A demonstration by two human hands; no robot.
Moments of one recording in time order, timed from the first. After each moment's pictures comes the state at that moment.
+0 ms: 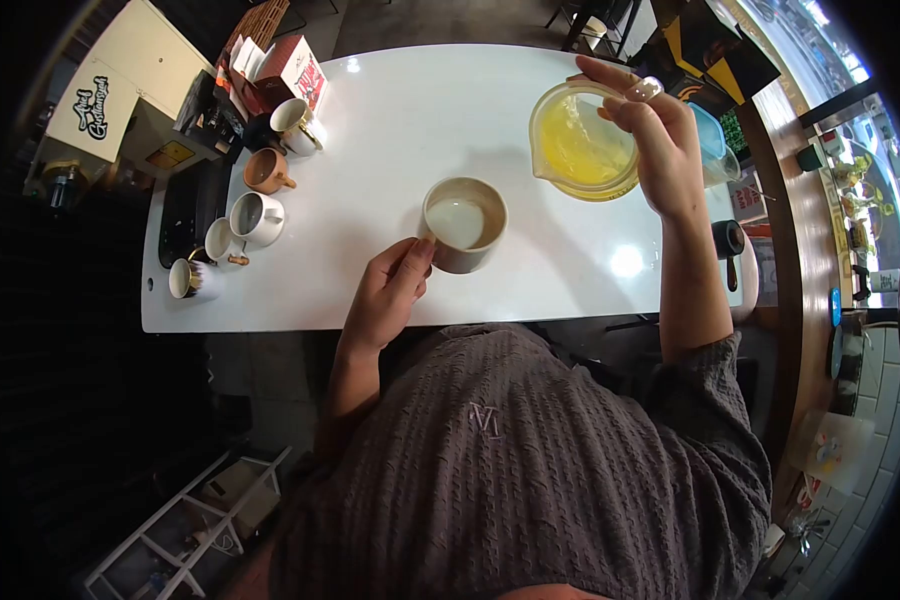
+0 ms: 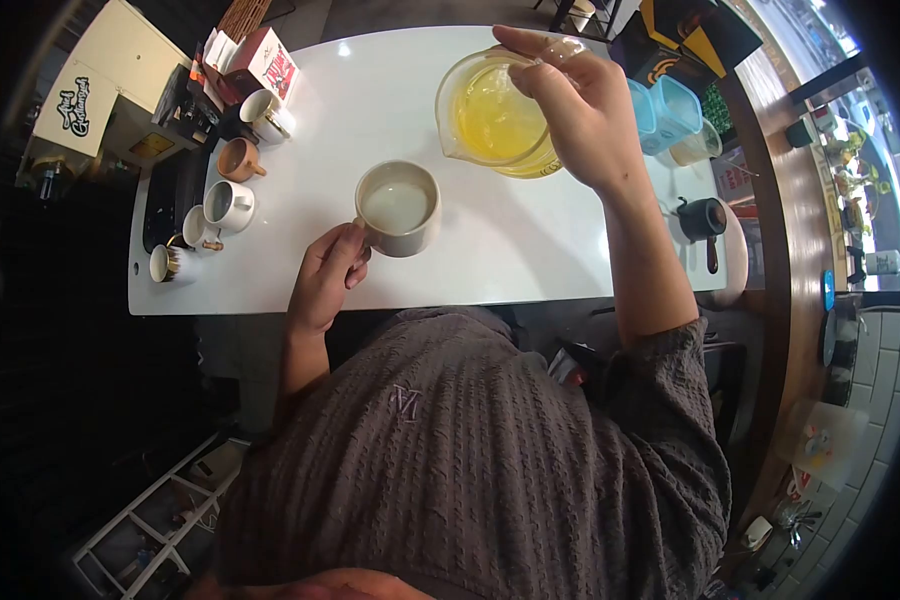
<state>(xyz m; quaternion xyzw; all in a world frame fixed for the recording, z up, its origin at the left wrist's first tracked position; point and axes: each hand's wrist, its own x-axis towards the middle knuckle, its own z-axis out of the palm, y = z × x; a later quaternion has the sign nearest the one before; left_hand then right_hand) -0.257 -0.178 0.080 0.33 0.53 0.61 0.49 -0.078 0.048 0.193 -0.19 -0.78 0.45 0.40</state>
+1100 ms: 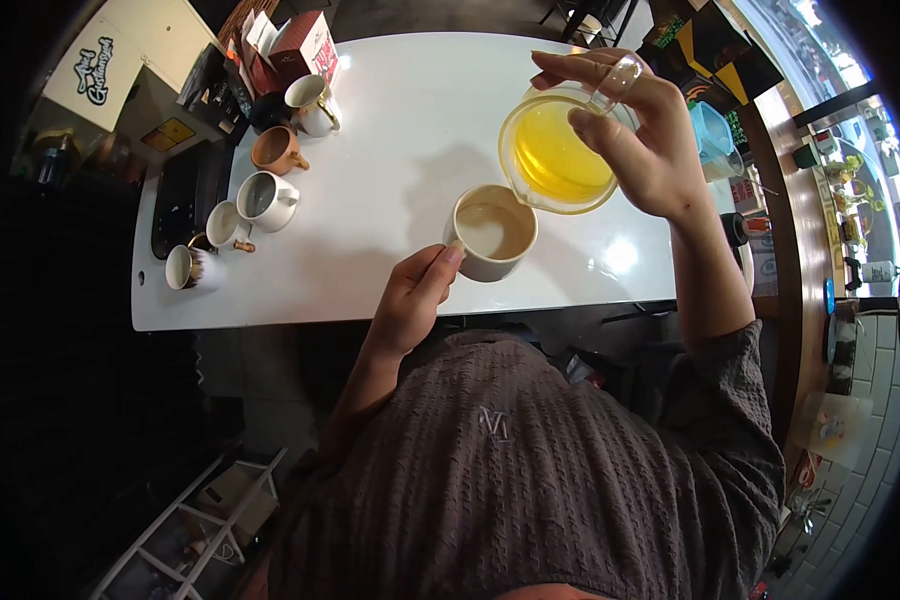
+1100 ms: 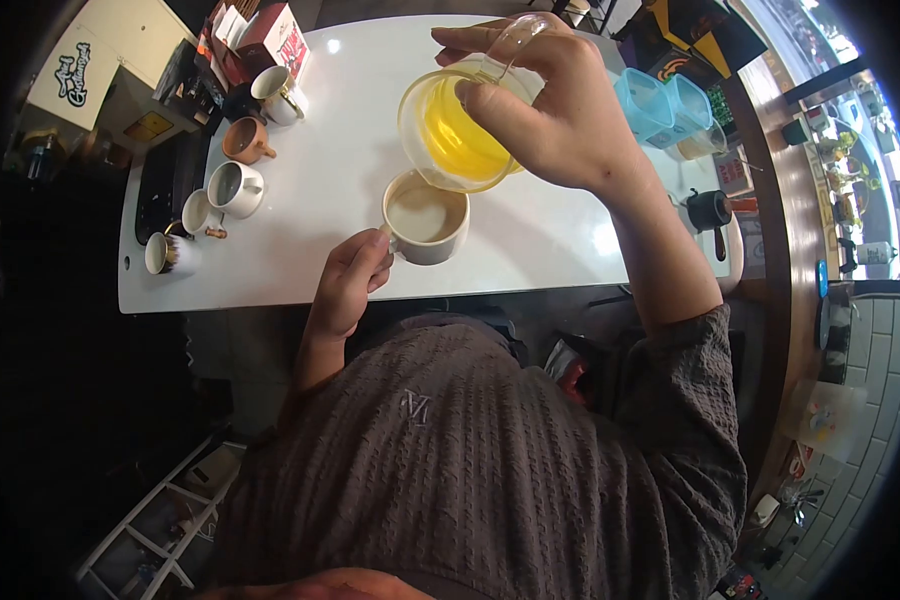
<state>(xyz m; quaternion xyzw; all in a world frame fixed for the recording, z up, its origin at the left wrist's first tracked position) -0.274 -0.212 0.054 0.30 0.47 0.64 0.53 -0.139 -0.009 0.212 -0.07 -0.92 0.23 0.32</state>
